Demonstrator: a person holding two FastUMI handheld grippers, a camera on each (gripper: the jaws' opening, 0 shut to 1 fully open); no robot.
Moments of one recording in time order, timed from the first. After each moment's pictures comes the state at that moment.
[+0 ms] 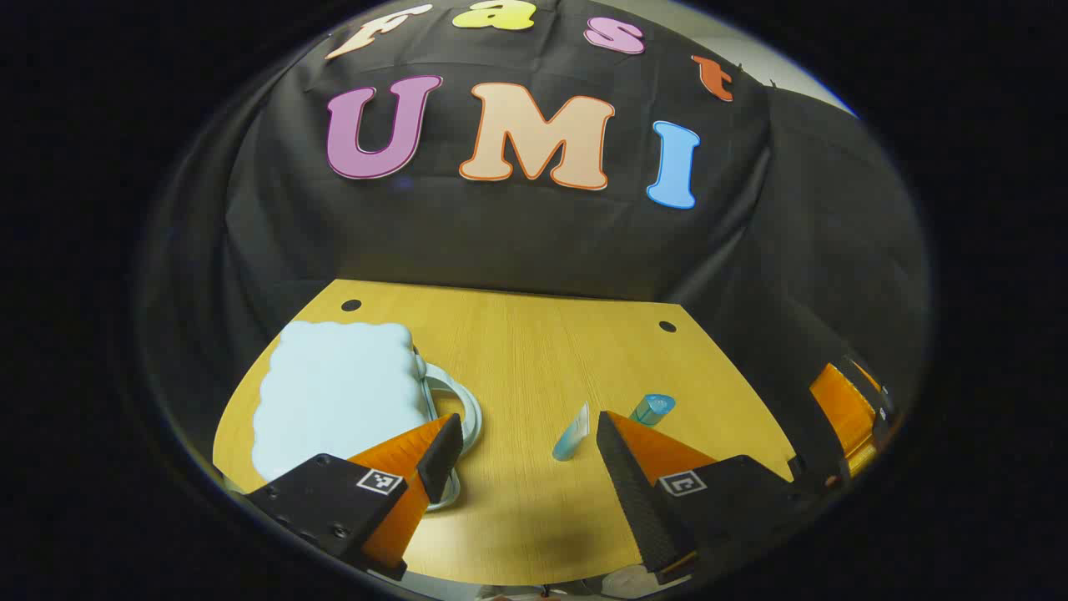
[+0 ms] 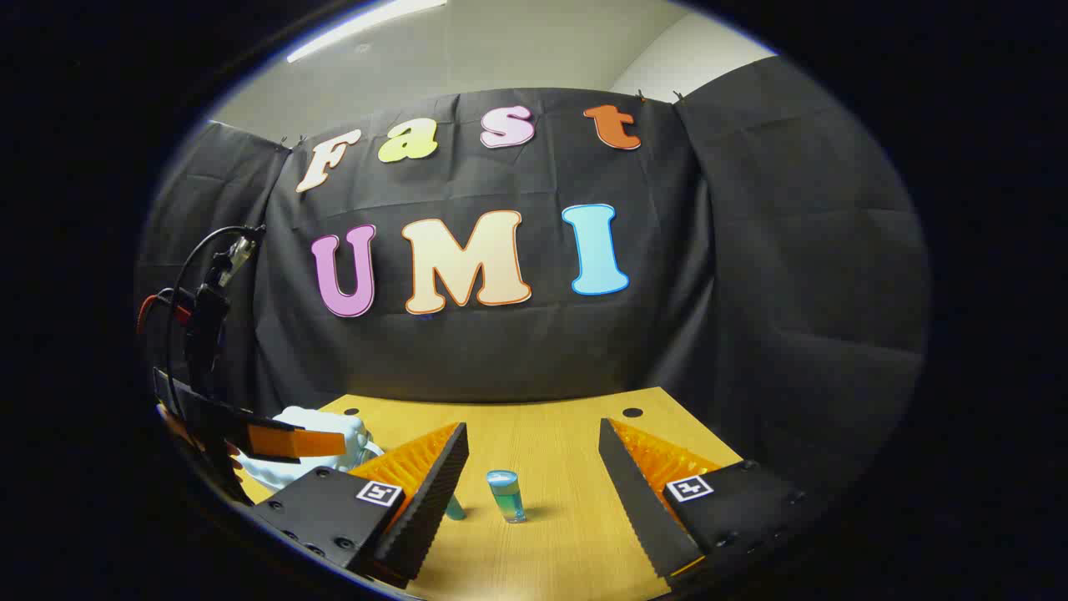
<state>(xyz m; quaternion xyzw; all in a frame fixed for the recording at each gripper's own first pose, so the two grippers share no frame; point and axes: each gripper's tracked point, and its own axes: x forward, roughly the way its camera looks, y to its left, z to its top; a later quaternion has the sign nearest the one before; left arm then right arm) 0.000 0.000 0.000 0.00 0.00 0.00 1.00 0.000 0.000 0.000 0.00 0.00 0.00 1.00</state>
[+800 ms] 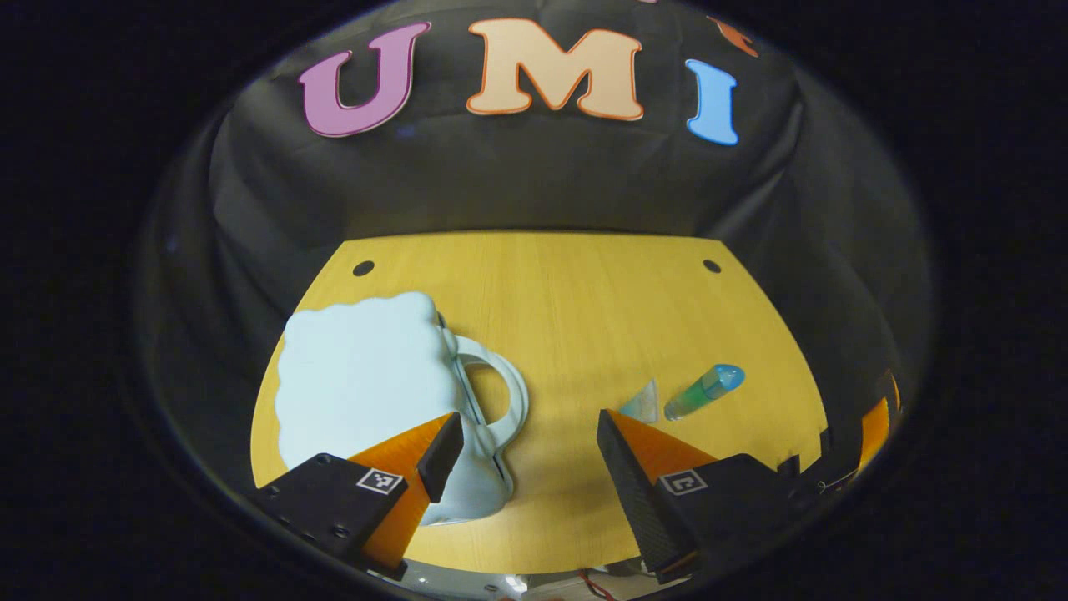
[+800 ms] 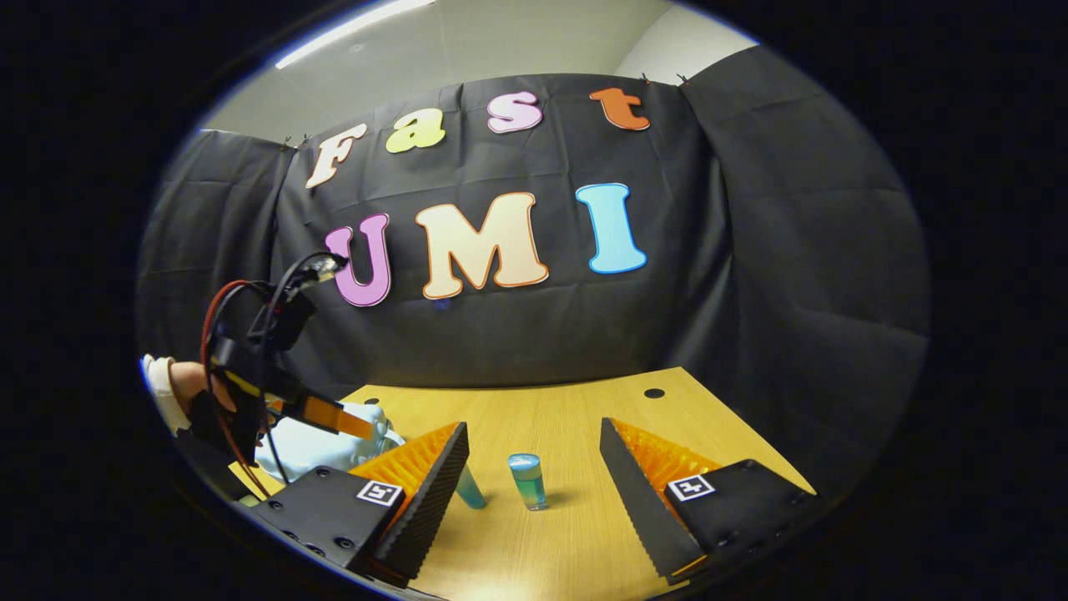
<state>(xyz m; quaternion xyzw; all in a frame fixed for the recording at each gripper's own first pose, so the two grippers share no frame) 0.054 0.060 -0.018 0.03 0.17 0.05 0.98 0.001 0.017 -0.025 0.01 0.03 0.03 1.00</state>
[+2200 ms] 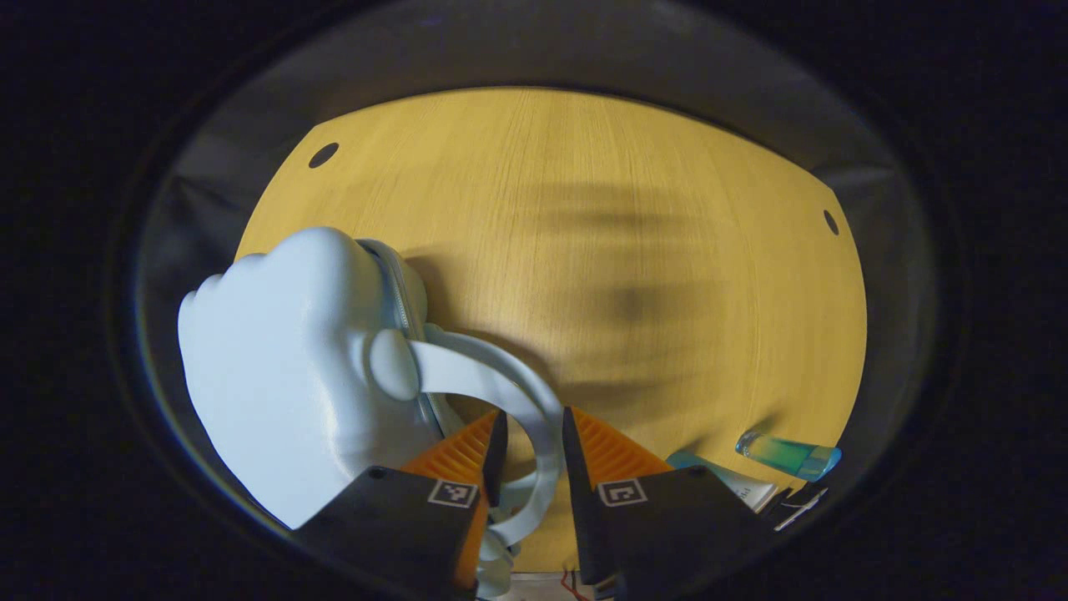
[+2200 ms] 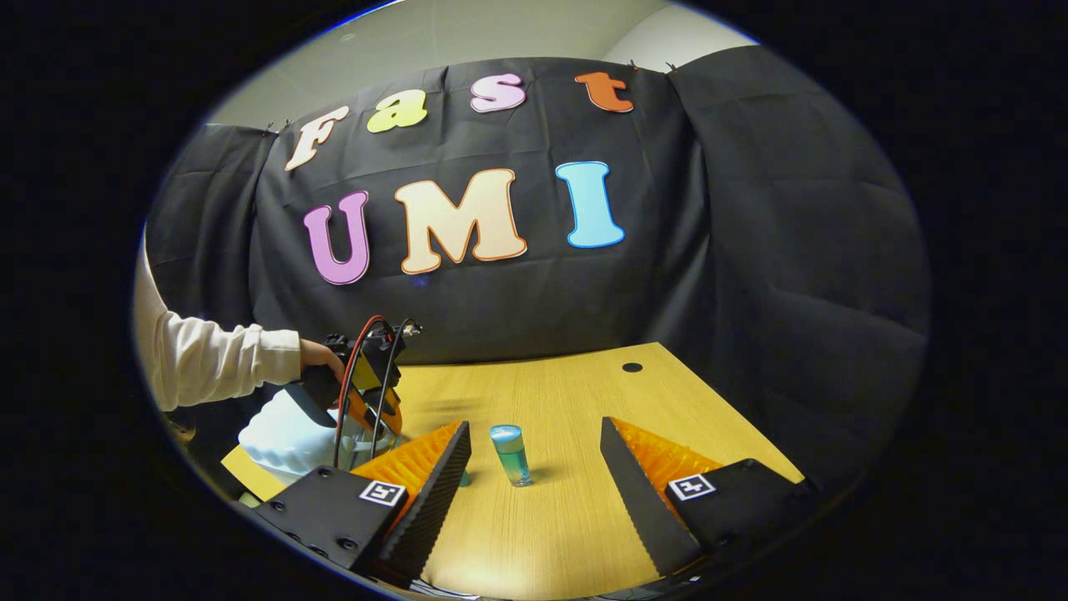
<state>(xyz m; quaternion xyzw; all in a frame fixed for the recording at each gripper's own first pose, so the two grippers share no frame) 0.197 0.111 -0.081 -0.04 0.41 0.11 0.90 -0.013 0.001 -0.050 0.01 0.08 -0.01 1.00</state>
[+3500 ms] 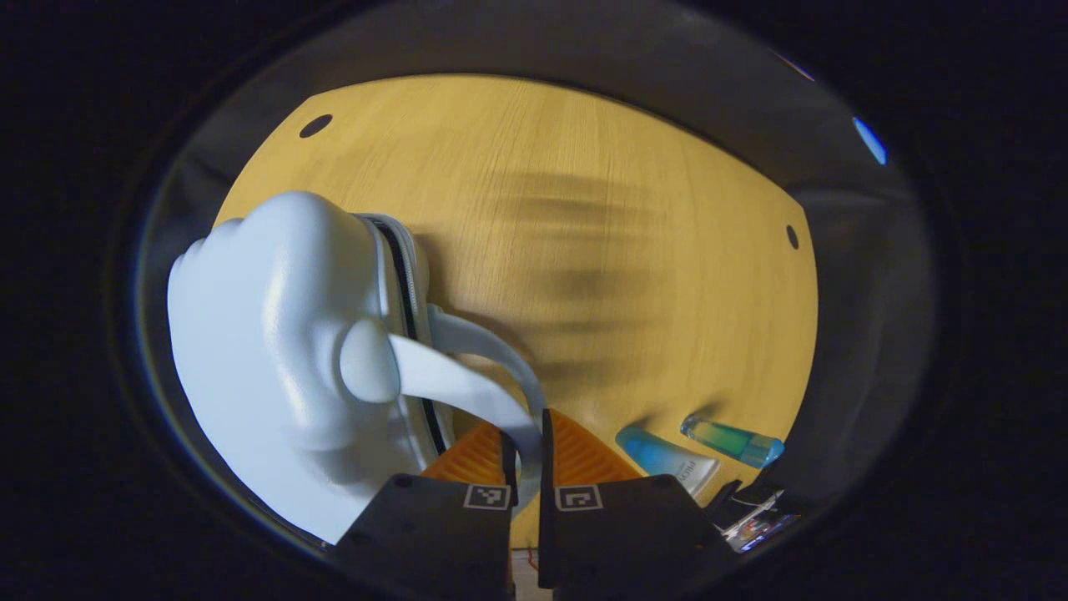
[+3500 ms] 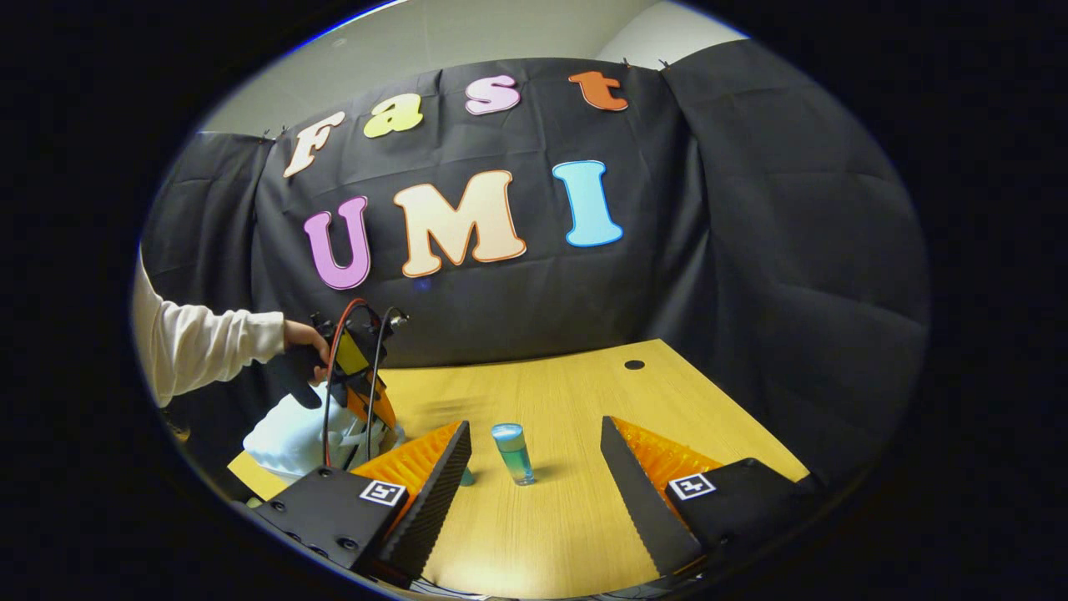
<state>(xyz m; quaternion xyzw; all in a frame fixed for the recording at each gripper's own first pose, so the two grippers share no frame) 0.178 0.090 -0.052 -0.13 0.43 0.03 0.89 -0.016 0.004 -0.051 0.02 0.07 0.00 1.00</state>
